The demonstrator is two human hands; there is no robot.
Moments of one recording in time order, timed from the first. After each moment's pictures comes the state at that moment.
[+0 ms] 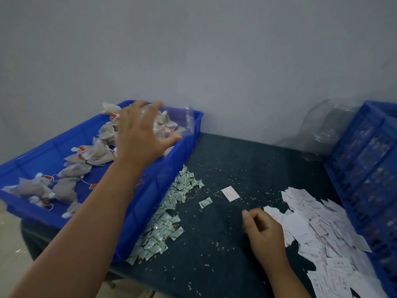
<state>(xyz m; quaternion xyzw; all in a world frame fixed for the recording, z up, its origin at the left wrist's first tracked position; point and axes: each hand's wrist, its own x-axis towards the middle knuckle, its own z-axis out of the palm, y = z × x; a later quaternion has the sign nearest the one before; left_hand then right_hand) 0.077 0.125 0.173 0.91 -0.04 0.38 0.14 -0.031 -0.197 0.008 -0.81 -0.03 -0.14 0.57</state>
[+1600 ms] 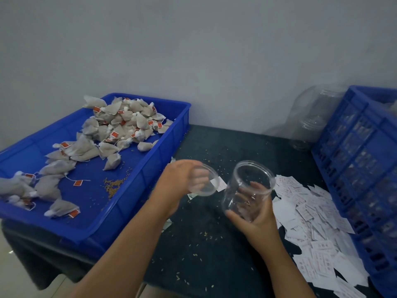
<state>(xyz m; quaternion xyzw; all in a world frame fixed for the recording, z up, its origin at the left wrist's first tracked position) 0.024 0.005 0.104 0.65 0.11 -0.09 0.75 -0.032 -0.214 0.007 -0.73 -0.05 -0.11 0.68</state>
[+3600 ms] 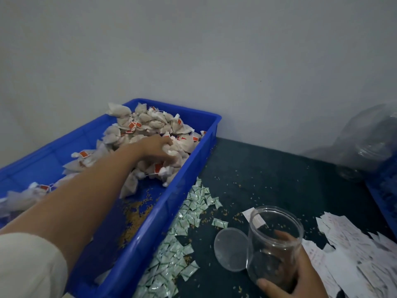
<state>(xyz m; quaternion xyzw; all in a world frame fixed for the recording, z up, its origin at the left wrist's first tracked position) 0.246 0.214 0.096 0.99 -0.02 -0.10 0.11 -0.028 -0.197 0.033 -0.81 -0.06 0.05 0.59</state>
